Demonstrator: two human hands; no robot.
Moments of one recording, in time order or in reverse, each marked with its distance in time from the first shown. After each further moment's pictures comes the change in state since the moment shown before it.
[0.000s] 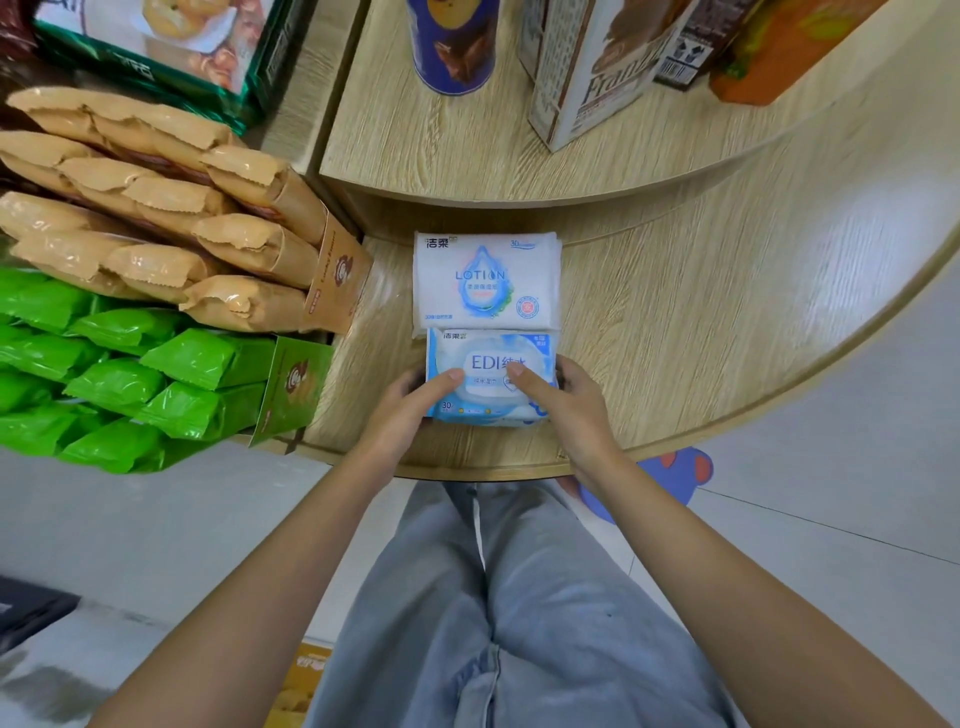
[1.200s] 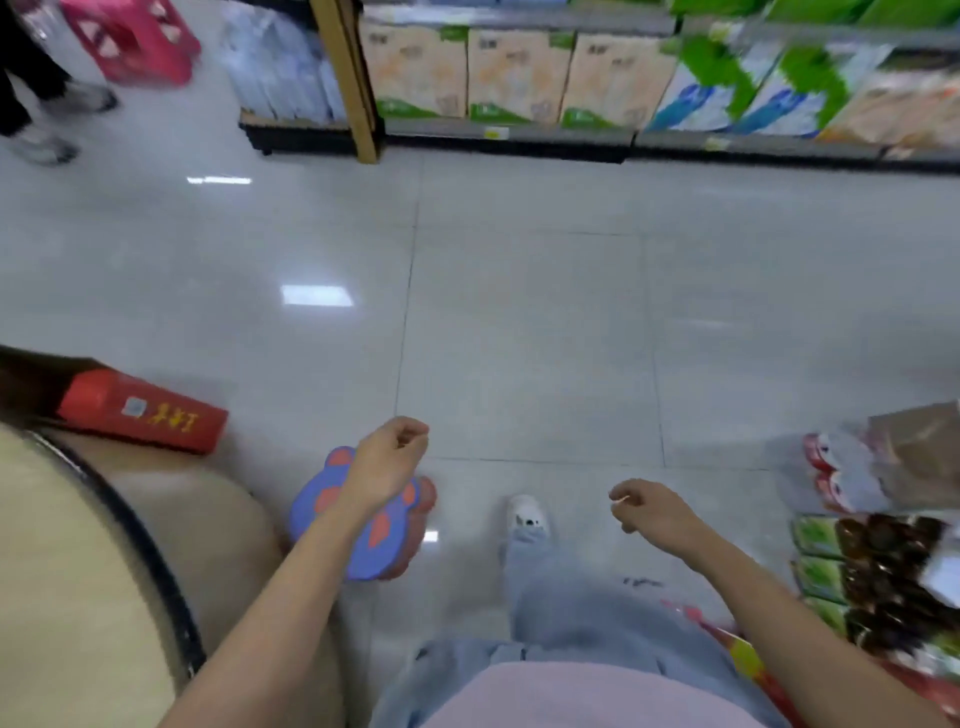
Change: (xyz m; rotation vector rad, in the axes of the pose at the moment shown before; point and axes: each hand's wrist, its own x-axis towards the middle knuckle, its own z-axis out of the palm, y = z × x) left_hand -0.223 -0.223 0.430 1.695 -1.147 0.741; right_hand -0.435 0.383 -0.215 0.590 0.942 0.554
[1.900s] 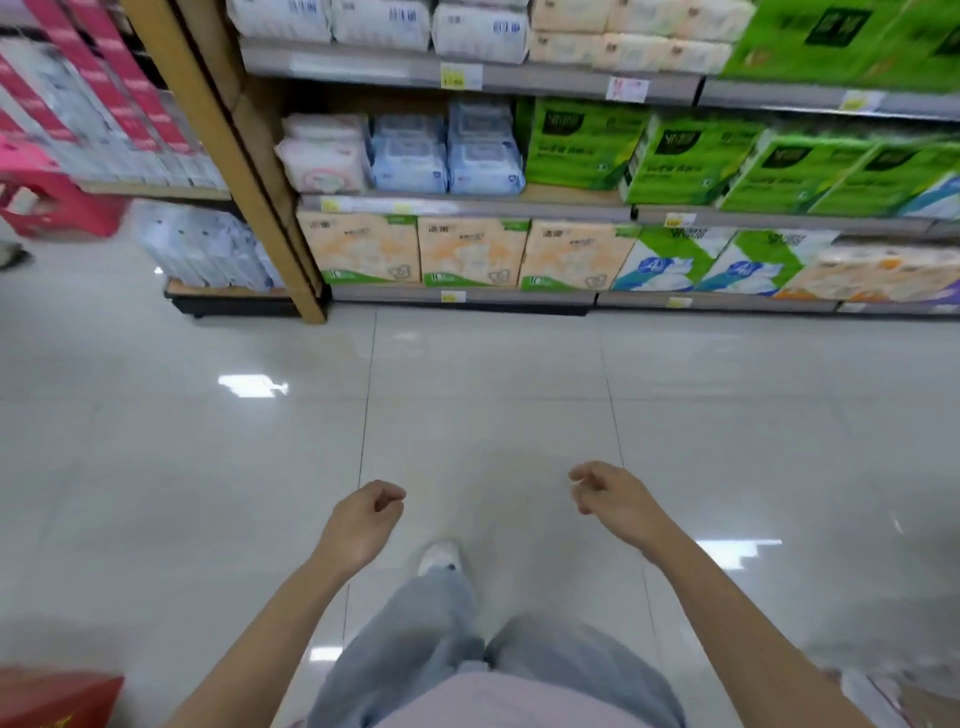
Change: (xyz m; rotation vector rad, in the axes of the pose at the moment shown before) left_hand 0.366 0.252 -0.070 0.055 -0.121 0.012; right_hand 0.269 -0.299 -0.291 0.180 0.161 -0.162
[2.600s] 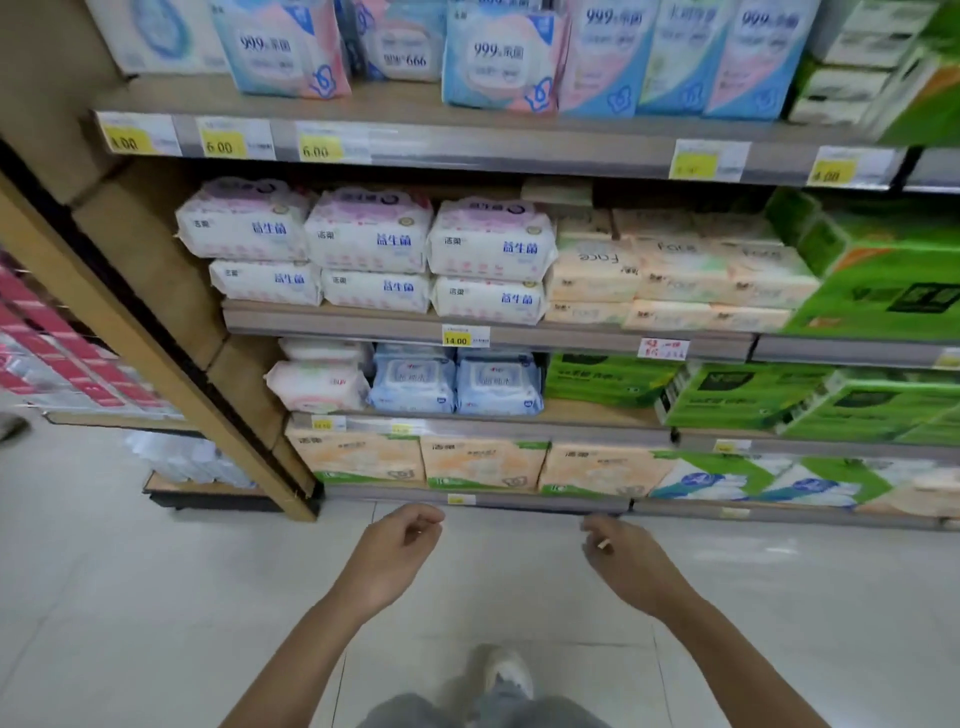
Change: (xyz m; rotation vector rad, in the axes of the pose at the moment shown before) left_hand 0.307 0.299 -0.126 -0.096 0.048 0.232; right_hand 0.325 -0.231 -0.189 -0.351 0.040 -0.218
